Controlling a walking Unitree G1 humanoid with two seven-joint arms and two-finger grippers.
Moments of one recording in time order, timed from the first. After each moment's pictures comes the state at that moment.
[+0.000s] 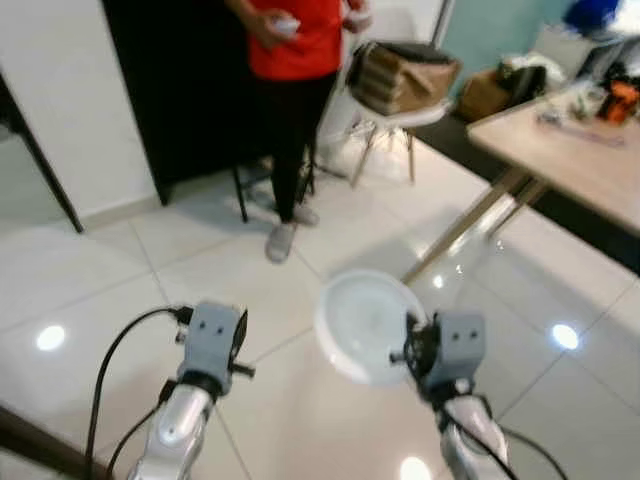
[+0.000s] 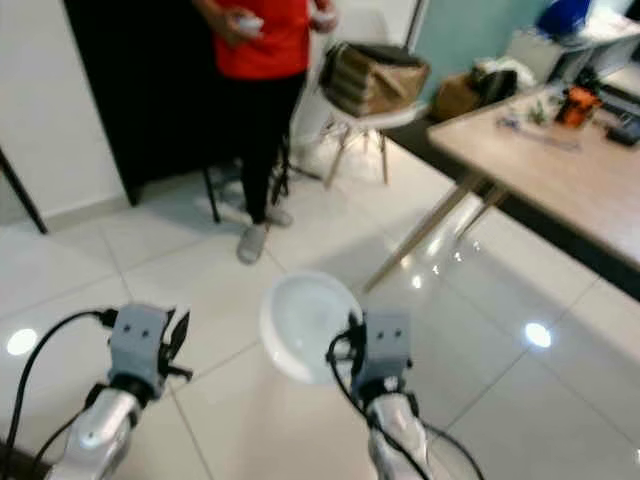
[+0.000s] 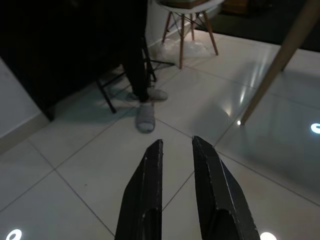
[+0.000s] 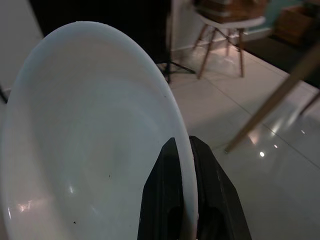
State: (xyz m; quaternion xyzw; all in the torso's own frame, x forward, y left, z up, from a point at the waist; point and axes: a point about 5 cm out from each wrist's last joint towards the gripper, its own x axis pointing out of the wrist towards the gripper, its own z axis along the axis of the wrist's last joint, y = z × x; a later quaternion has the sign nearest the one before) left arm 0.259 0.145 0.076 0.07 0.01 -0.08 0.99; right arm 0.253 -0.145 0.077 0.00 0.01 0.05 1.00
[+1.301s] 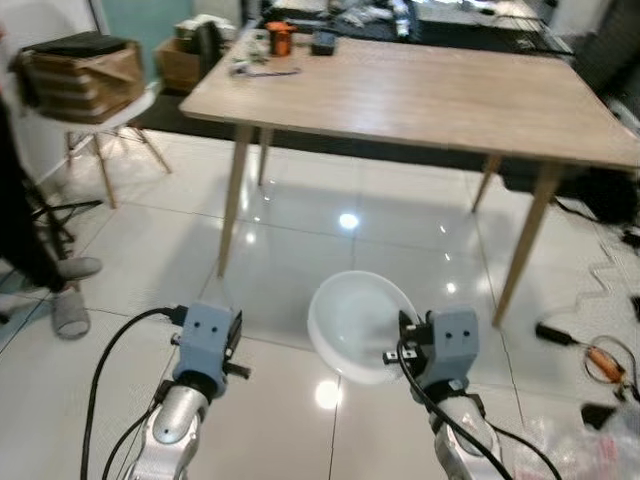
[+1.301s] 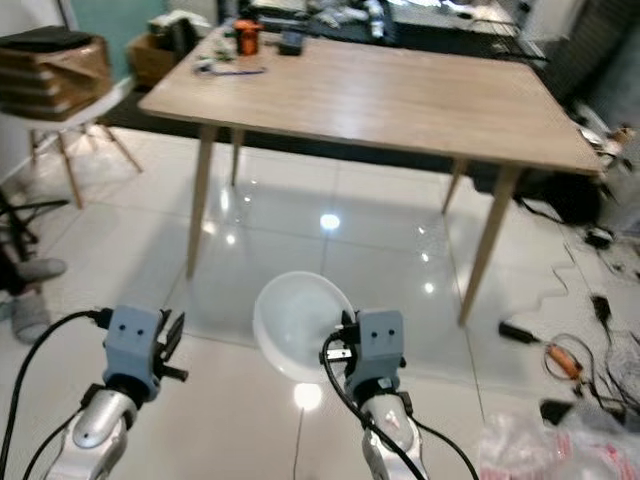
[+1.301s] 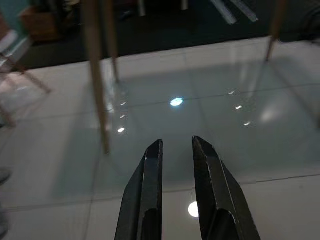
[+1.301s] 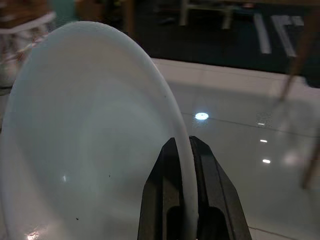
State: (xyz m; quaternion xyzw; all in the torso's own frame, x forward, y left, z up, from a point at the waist) left arm 0.261 0.145 0.072 0.06 0.03 -0.08 0.99; right arm 0.255 -0.148 0.075 -0.01 0.01 0.04 1.00
